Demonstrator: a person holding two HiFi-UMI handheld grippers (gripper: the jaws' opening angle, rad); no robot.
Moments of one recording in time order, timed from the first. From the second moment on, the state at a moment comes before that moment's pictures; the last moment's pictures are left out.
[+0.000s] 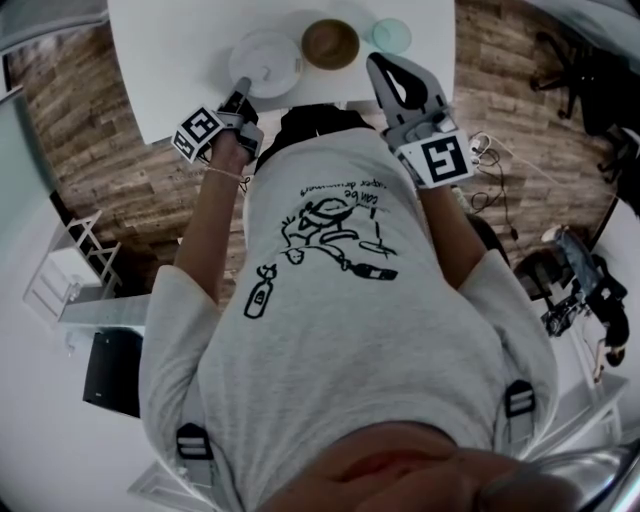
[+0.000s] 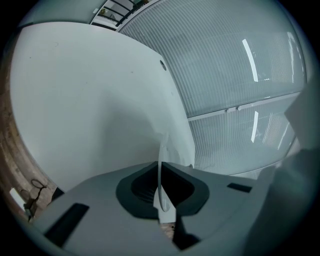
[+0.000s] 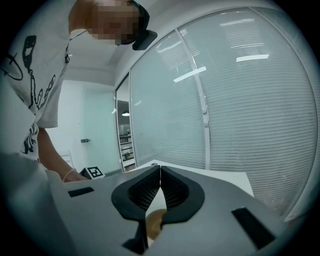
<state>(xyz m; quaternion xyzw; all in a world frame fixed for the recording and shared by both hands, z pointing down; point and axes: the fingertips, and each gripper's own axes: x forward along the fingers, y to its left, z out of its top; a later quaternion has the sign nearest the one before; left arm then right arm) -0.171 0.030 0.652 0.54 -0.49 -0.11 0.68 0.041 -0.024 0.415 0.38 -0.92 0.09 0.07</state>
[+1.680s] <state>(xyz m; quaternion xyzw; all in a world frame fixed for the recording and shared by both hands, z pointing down) -0.180 0.033 0.681 0.52 -0.55 0.00 0.66 0.042 -0.018 0.429 0.38 -0.92 0.12 0.07</state>
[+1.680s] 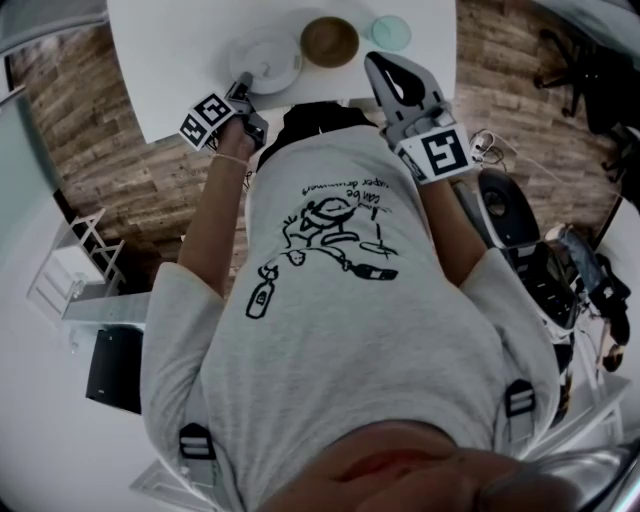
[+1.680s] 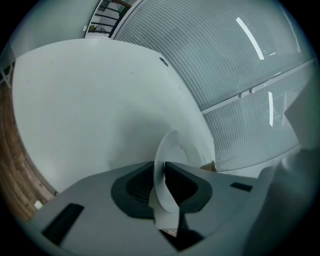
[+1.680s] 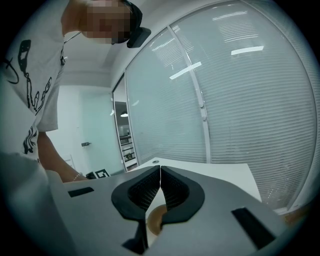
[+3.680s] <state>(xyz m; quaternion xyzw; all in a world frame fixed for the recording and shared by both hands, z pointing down) -0.203 0.030 0.661 0.55 -0.61 0.12 0.55 0.057 -0.021 0.429 0.39 -0.91 0.12 0.08</state>
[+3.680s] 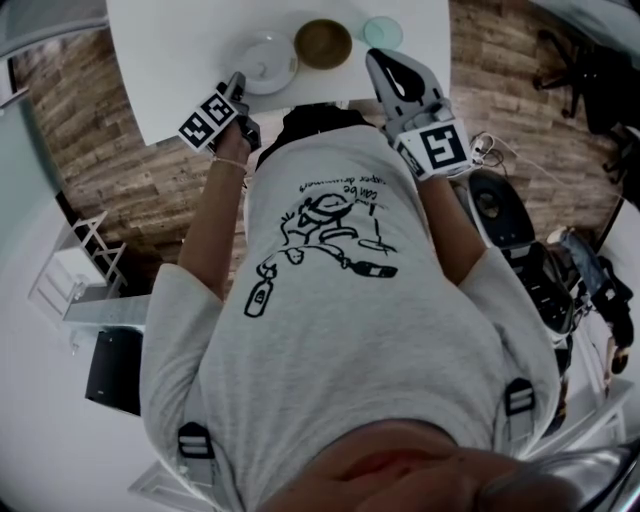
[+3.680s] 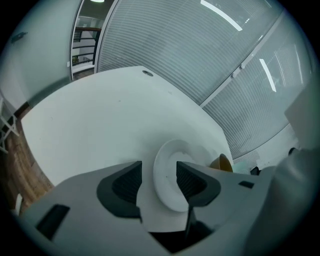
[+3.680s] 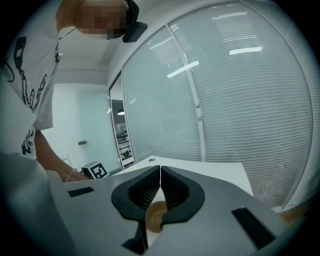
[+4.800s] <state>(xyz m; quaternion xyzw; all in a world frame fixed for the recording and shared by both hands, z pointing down) -0.126 -0.016 0.368 0.82 -0.55 0.00 0.17 0.032 0.004 0.340 0.34 -0.93 0.12 0.09</state>
